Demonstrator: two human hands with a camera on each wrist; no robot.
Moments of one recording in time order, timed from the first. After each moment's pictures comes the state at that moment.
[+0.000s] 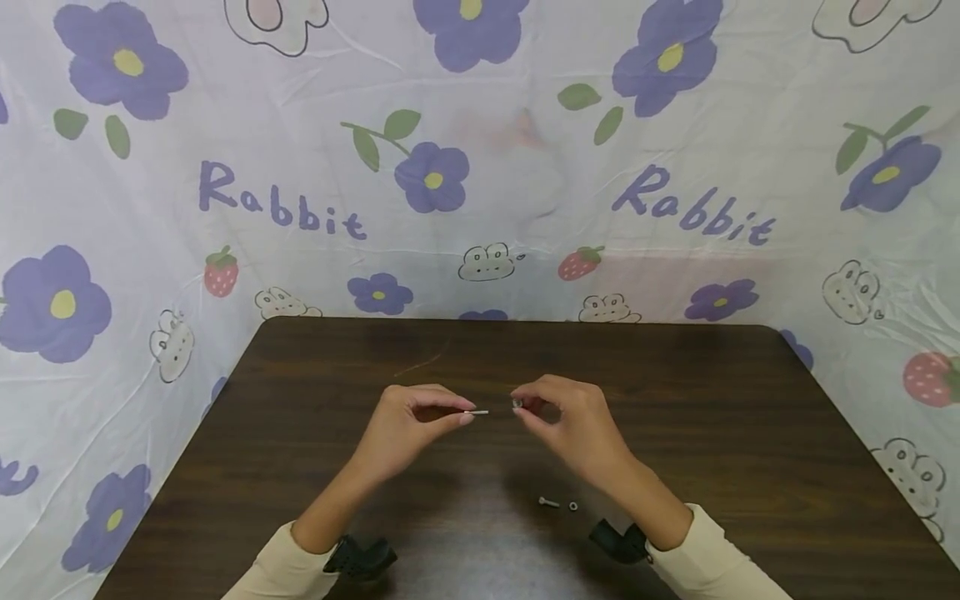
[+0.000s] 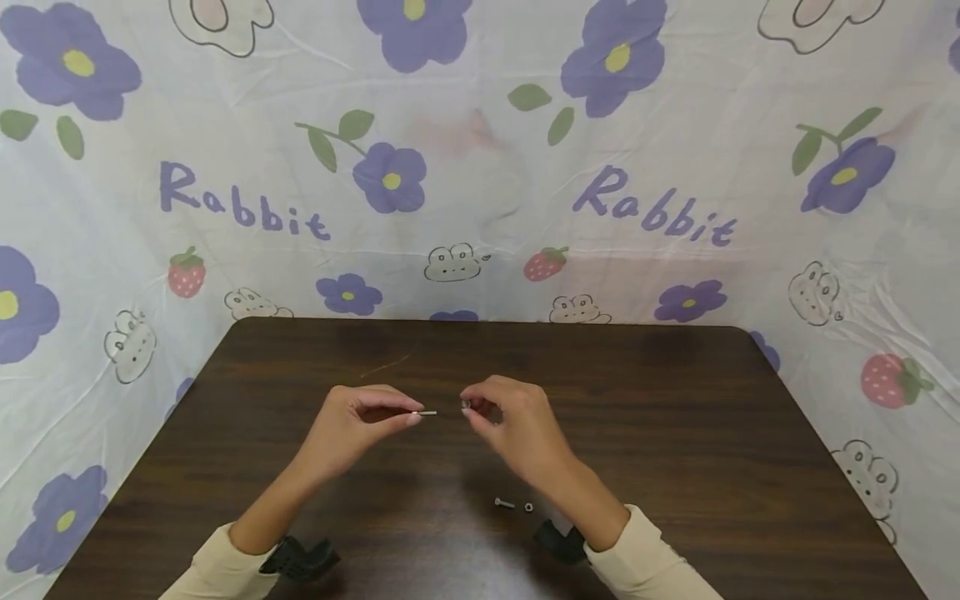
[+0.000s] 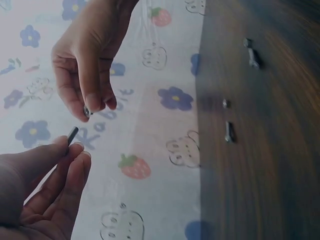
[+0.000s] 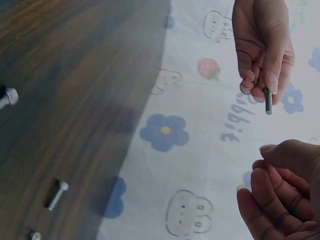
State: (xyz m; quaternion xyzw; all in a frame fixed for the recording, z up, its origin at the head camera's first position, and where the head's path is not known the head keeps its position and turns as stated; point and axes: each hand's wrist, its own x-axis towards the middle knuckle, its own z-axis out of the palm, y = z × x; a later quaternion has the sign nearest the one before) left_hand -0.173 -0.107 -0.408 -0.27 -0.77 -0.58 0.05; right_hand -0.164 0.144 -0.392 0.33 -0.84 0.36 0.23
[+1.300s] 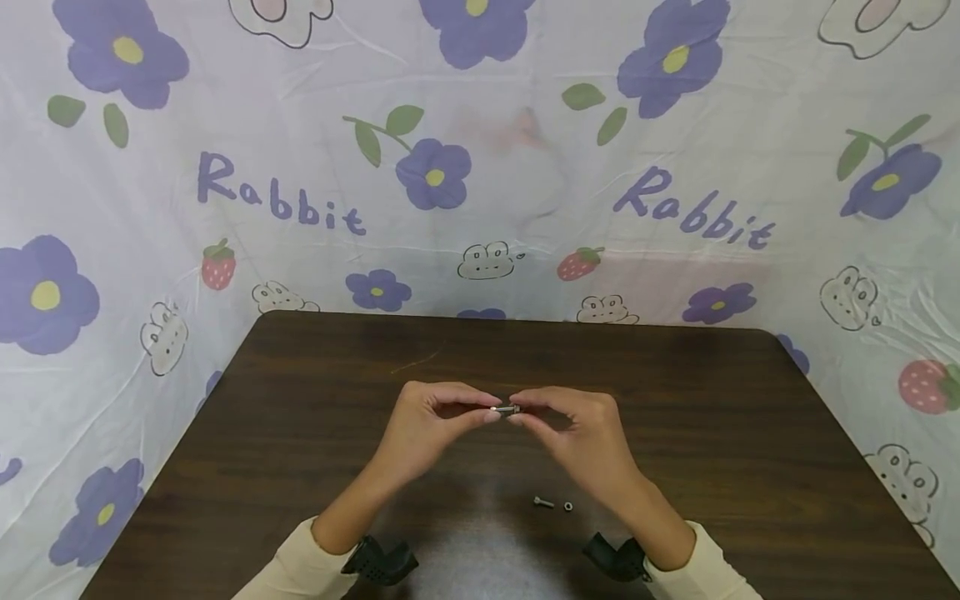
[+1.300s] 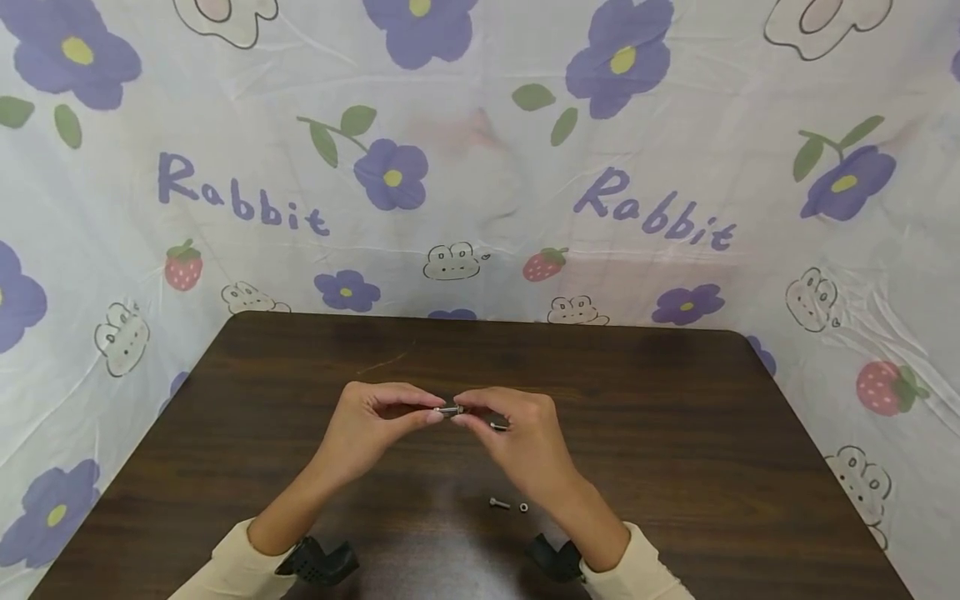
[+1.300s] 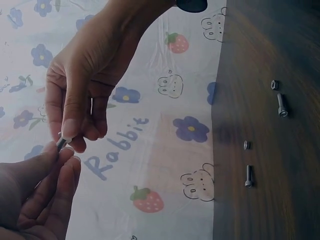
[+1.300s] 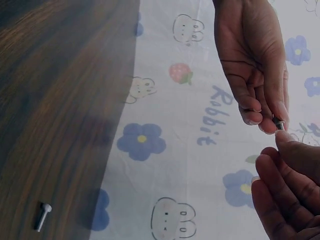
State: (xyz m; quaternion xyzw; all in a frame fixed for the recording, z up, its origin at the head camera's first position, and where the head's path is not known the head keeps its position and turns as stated) left_hand -0.161 -0.077 -0.392 -0.28 -0.71 -0.64 0.06; right_hand -0.147 0.143 -0.382 0.35 -0.78 0.43 0.27
